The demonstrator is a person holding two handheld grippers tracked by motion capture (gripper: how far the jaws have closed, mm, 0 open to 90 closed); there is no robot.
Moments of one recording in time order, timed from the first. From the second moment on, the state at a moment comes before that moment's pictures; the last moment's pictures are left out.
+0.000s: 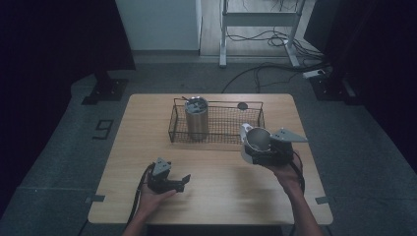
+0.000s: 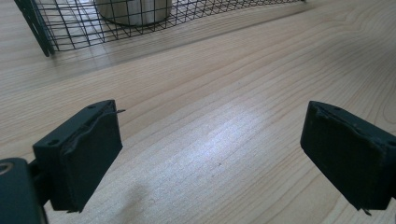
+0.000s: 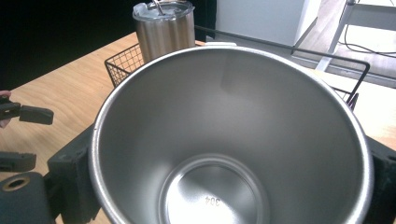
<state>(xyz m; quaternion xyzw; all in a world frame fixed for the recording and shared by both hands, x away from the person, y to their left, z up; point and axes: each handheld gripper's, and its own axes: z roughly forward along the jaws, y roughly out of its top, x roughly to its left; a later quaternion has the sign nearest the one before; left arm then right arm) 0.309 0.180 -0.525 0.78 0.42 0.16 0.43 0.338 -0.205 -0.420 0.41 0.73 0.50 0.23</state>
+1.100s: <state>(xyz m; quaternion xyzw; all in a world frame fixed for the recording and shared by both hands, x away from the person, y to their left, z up) 0.309 0.179 -0.525 0.78 0.42 0.16 0.43 0.374 -0.199 -0.408 0.42 0.73 0.48 0.24</state>
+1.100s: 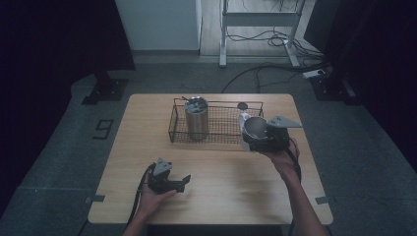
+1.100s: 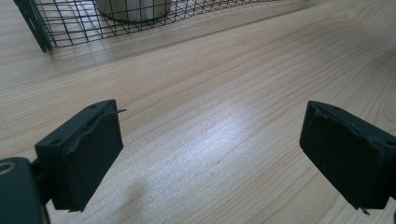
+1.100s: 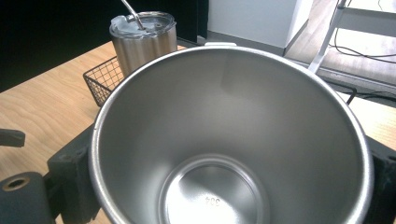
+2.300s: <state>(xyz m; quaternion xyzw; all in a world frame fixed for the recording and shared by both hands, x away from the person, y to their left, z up) 0.307 0.178 -0.526 0.79 0.42 0.16 0.43 0.415 -0.194 -0.406 0.43 0.73 0.48 0.24</state>
